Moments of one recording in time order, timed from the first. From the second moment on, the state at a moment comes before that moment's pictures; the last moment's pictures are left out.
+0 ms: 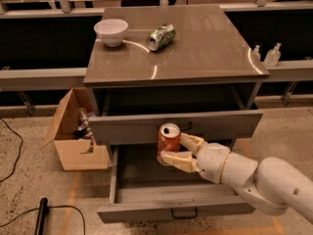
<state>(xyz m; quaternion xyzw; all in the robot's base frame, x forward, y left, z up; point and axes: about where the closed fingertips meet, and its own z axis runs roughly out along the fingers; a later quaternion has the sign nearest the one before) 0.489 -0.061 0.731 -0.33 0.69 0.32 0.56</state>
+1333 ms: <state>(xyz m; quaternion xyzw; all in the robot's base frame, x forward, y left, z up) 0.502 -0.012 0.565 -0.48 0.67 0.29 0.49</state>
